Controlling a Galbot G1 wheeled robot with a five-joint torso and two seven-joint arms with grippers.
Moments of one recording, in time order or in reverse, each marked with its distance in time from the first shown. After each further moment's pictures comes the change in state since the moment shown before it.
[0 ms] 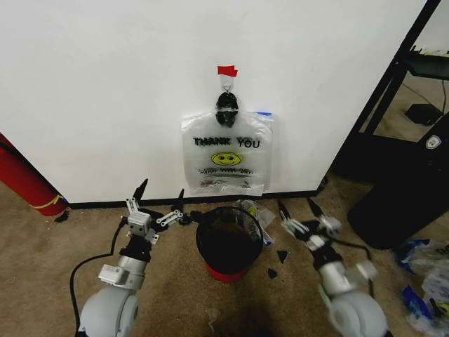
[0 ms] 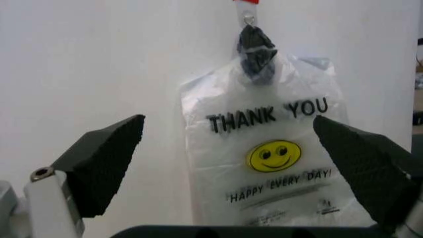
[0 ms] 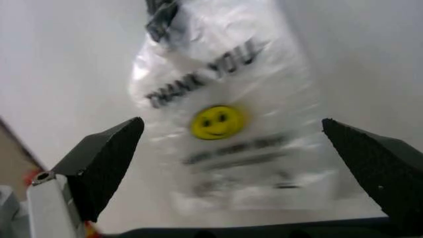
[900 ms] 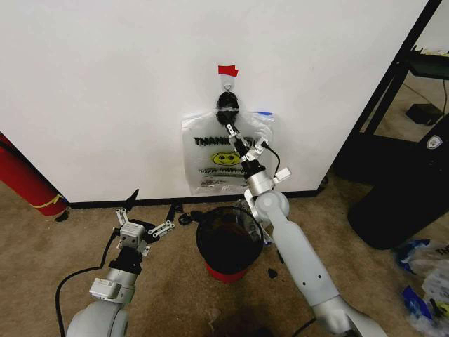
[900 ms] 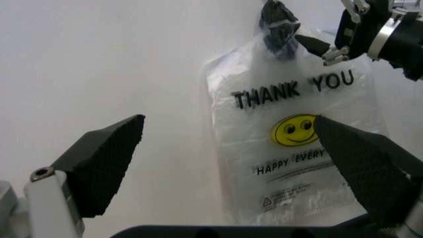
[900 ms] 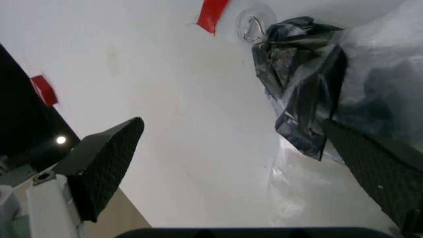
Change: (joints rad) left arm 0.058 -0.014 -0.070 -0.010 0.030 -0.004 -0.008; right arm 0.666 0.274 -0.218 -0.527 0.420 0.009 -0.248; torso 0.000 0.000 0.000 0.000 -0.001
